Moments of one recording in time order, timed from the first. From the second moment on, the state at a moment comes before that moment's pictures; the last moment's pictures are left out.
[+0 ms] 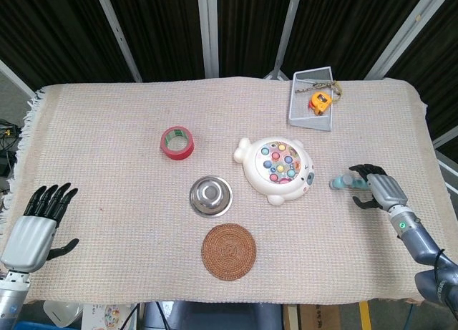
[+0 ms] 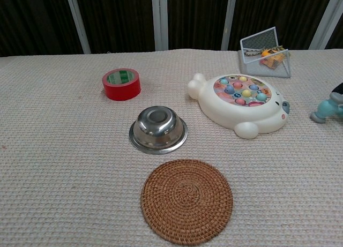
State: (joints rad) left arm -0.11 -1.07 -0.02 -1.86 1.60 1.45 0.31; right arm 0.54 -1.32 0.09 -1.03 -1.43 0.73 0.52
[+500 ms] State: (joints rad) left arm -0.11 -1.08 -0.02 -1.85 1.58 1.44 0.30; right arm 0.59 -1.40 0.08 -0.92 -1.42 0.68 0.55
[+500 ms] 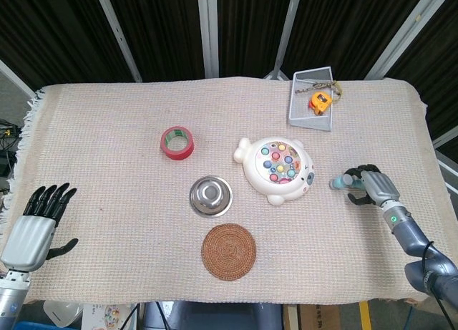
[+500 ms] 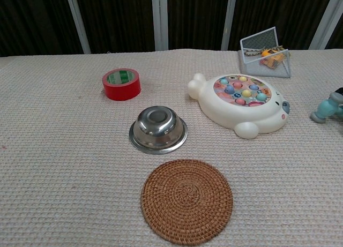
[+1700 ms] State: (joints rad) left arm -0.12 -1.09 -0.01 -1.83 1.56 1.44 0.29; right arm 0.60 -1.43 0.06 -0.89 -1.41 0.68 0.54
